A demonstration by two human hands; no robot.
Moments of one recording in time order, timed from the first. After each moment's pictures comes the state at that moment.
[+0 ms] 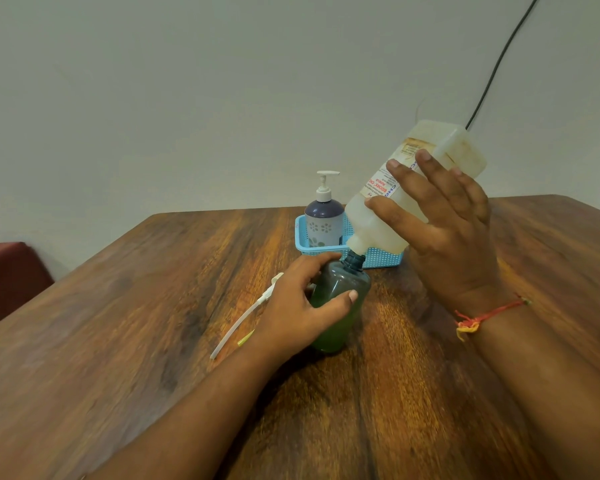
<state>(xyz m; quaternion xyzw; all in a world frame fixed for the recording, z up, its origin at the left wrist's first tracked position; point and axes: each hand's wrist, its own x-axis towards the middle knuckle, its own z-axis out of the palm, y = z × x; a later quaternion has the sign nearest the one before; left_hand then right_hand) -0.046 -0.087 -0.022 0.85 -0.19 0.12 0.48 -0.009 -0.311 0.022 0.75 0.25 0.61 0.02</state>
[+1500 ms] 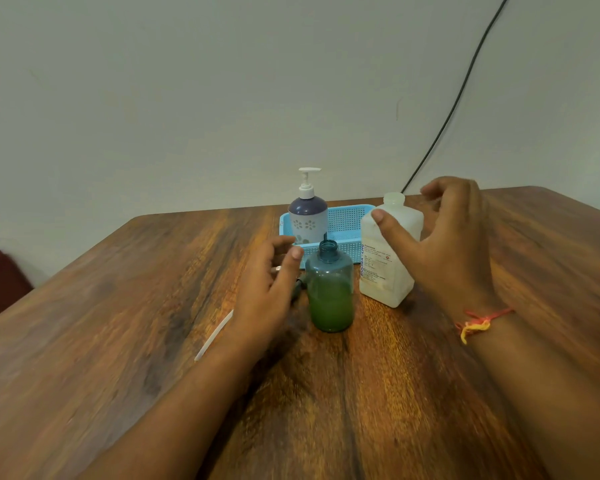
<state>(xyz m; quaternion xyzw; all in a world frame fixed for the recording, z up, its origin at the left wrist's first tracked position) -0.035 -0.083 -0.019 0.78 -0.12 0.21 0.57 -0.031 -0.312 0.018 0.82 0.06 0.46 -0.34</state>
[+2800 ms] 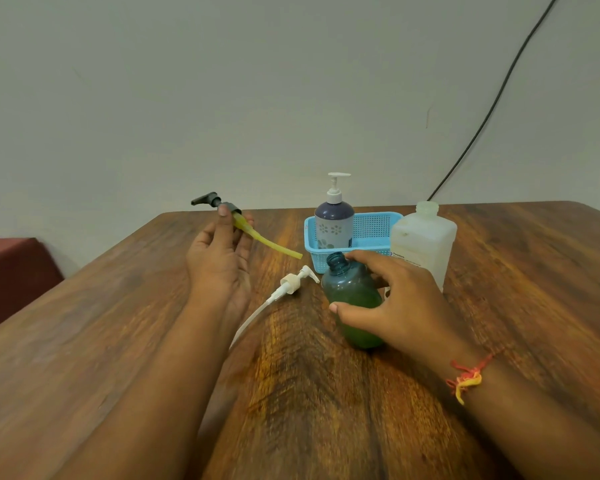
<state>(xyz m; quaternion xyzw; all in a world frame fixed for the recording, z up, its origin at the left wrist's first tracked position) -0.017 -0.027 0.027 0.34 0.03 0.24 0.91 -0.054 -0.258 -0.004 0.90 0.17 0.17 -0.35</state>
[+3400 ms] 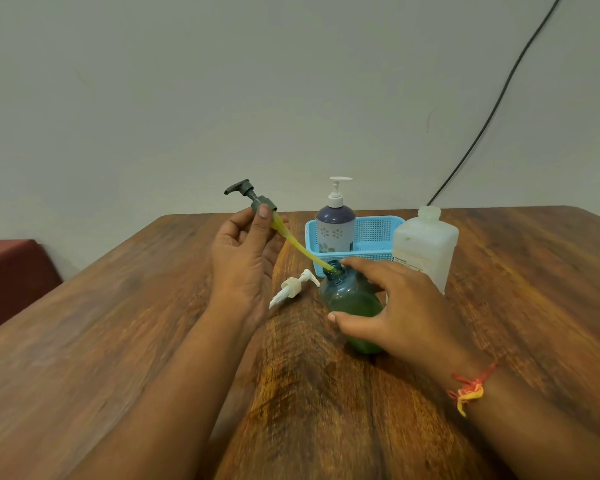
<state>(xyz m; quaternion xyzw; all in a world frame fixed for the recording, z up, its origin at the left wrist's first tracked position) -0.021 -0.050 0.026 0.39 -0.07 0.22 0.89 -0.061 -0.255 0.000 0.92 0.20 0.18 -0.29</state>
